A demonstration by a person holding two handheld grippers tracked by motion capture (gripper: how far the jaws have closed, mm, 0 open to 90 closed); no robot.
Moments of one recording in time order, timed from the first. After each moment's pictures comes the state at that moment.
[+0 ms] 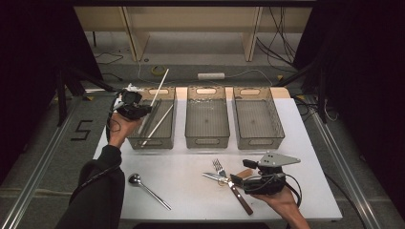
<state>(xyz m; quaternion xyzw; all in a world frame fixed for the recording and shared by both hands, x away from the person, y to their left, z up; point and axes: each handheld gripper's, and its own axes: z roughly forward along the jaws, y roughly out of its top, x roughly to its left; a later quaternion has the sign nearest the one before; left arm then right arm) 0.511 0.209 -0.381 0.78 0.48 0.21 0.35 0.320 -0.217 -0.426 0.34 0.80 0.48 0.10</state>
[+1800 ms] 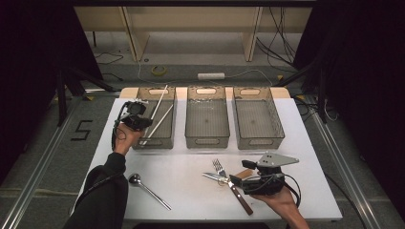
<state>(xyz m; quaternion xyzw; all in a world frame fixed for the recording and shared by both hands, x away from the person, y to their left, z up) 0.515 0.205 -0.428 0.78 0.53 0.18 0.29 0.320 -0.215 -0.428 0.34 0.80 0.48 0.10</state>
